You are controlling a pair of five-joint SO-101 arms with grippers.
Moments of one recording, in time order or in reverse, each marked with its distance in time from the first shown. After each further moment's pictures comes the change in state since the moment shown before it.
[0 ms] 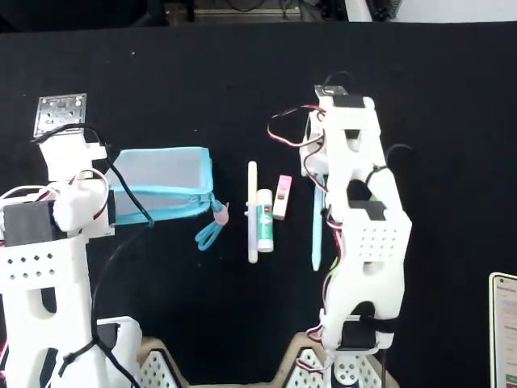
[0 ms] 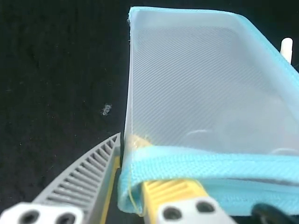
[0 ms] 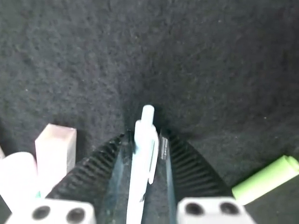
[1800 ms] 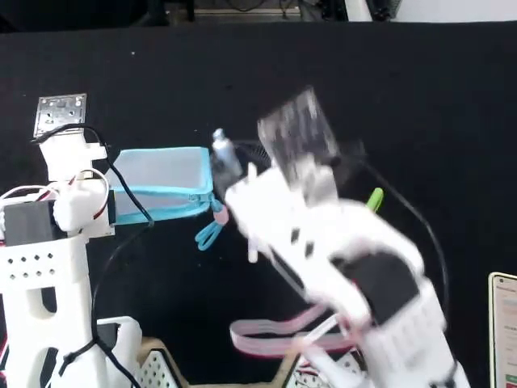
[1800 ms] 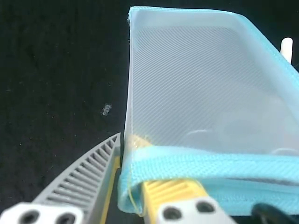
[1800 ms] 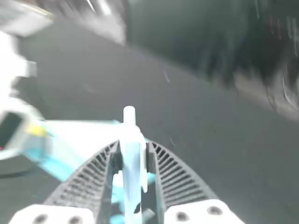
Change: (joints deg) left arm 0.0 0.0 0.0 0.0 0.0; right arm -36.4 -93.9 39.9 -19.4 2.5
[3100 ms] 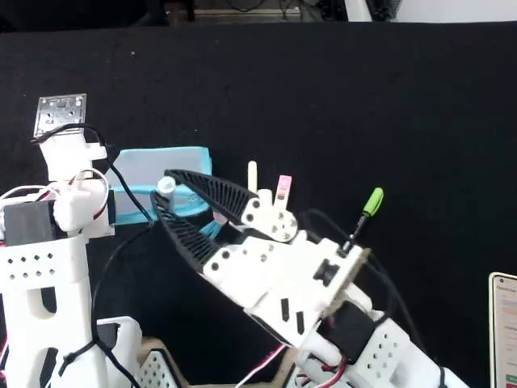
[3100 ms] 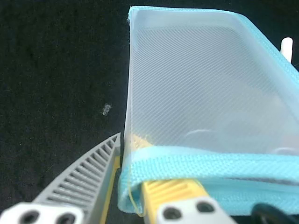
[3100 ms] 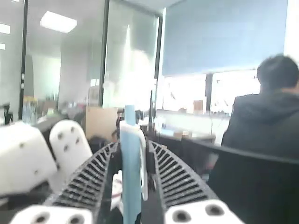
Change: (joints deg) left arm 0.0 0.0 0.0 0.0 0.0; right arm -17.6 -25.9 44.4 -64.1 -0.1
